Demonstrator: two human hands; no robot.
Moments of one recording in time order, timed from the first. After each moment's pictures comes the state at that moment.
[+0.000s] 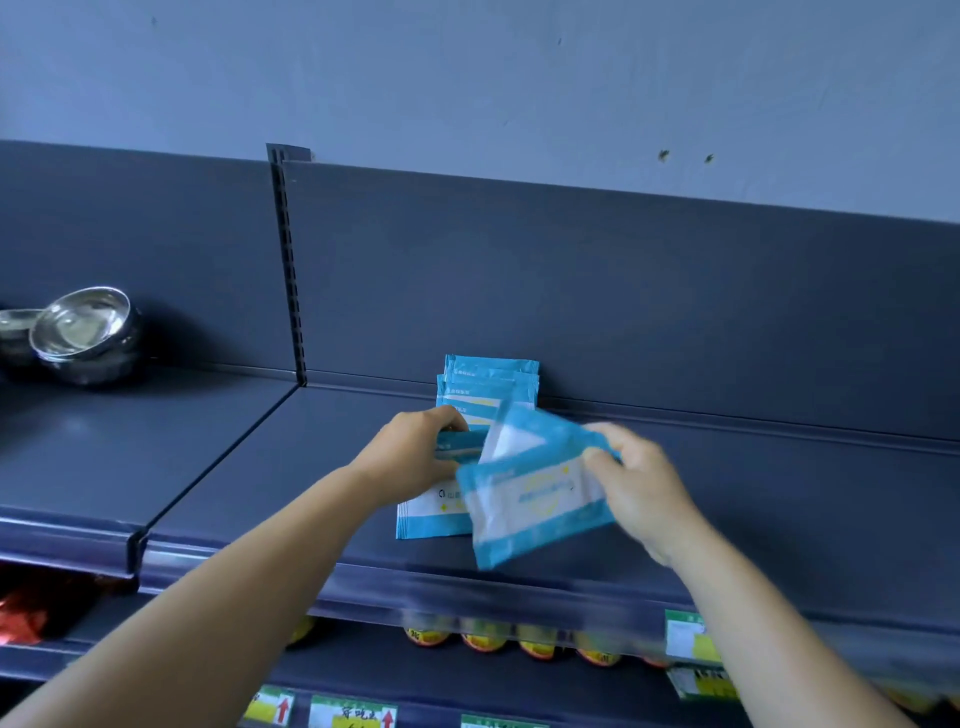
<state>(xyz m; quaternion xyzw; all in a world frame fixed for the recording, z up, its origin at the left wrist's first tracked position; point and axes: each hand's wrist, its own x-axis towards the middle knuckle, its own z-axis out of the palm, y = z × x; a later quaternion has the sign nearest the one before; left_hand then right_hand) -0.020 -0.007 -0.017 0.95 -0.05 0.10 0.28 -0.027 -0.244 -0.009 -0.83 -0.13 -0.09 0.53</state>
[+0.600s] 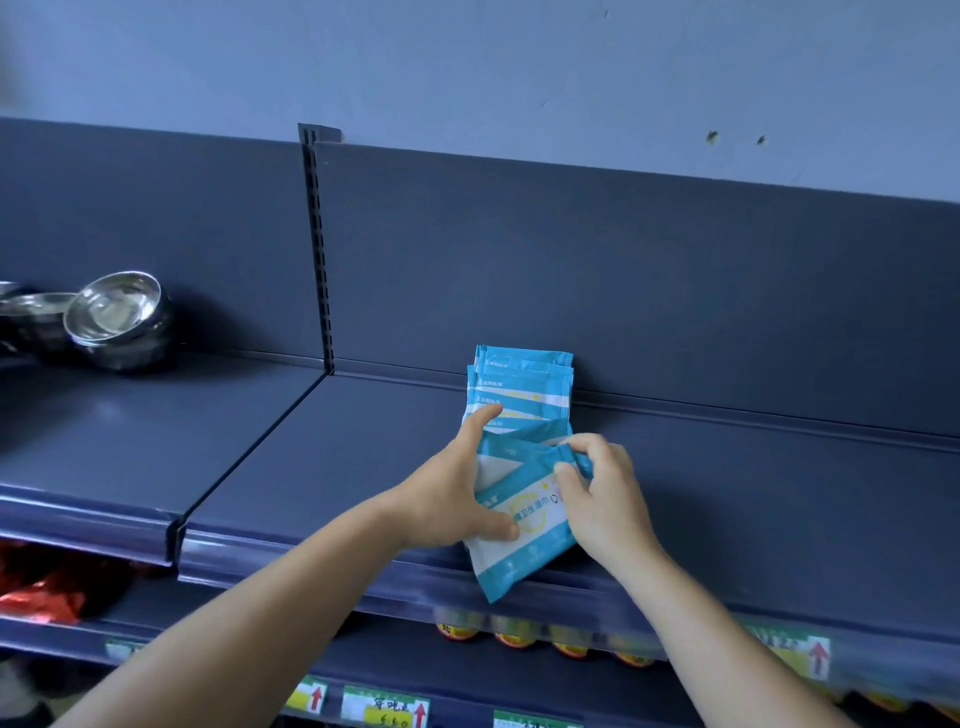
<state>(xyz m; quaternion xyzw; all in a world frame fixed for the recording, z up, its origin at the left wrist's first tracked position) -0.051 -0.008 -0.032 0.87 -0.09 -0.03 0.48 -0.015 -0.188 -0.054 -0.88 -0.10 -0.12 0.45</state>
